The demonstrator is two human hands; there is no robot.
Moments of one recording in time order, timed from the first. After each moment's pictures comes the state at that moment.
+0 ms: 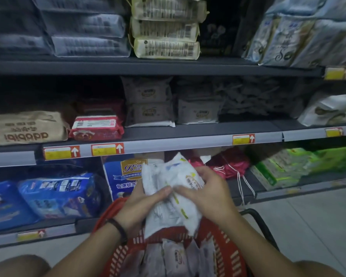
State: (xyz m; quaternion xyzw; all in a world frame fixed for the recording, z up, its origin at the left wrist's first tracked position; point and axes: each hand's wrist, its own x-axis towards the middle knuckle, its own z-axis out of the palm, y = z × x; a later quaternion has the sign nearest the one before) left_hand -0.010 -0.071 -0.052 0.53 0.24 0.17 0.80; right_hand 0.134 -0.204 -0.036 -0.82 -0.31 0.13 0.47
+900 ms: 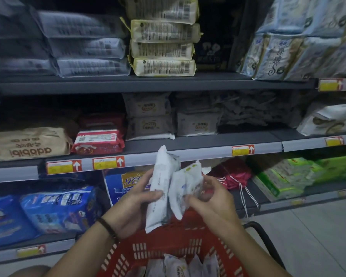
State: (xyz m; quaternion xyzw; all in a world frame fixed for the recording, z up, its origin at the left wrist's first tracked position) left_hand -0.005 -0.041 -0.028 0.51 0.13 0.10 0.85; right_hand 0.142 -0.213 -0.035 -0.78 -0.29 0.13 0.53
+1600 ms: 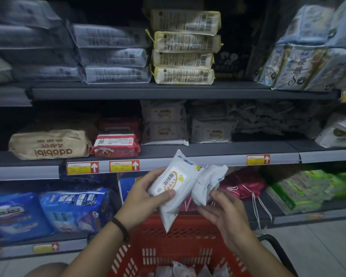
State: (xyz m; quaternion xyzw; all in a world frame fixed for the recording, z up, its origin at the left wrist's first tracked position) left_hand -0.011 -0.019 -0.028 0.70 0.22 0.28 0.62; right_hand 0.143 -0.196 -0.049 -0.56 -0.12 0.32 0.76
